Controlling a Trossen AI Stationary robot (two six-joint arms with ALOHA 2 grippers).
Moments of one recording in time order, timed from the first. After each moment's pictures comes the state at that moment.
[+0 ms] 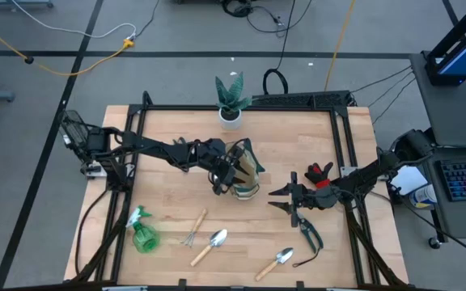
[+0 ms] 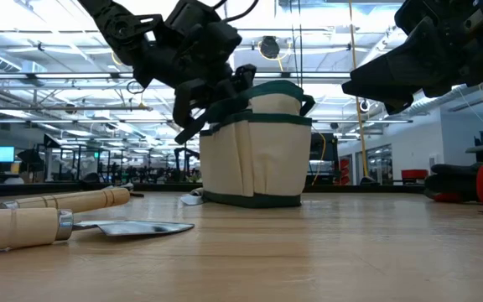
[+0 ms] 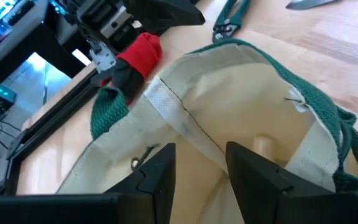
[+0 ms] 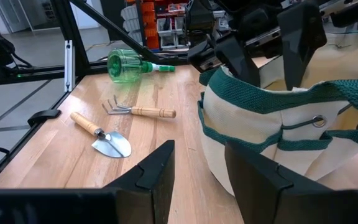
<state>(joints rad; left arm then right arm) 0.12 1.75 0.94 0.34 0.34 0.77 0.47 1.33 0.27 0.87 0.50 0.22</state>
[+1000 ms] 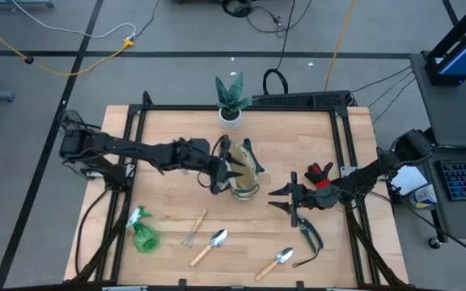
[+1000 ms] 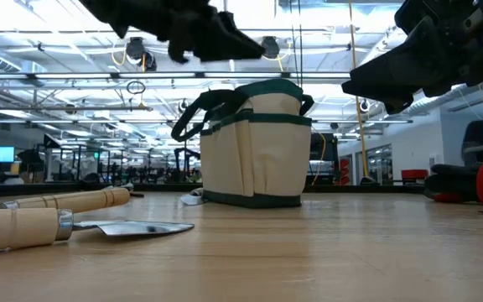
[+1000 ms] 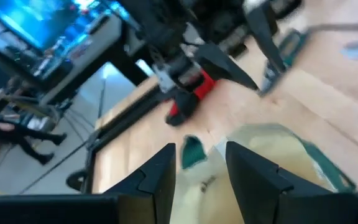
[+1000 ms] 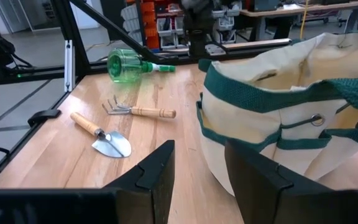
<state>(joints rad) 0.03 1.51 0.94 0.26 0.06 0.65 0.47 1.33 0.27 0.87 0.50 0.22</state>
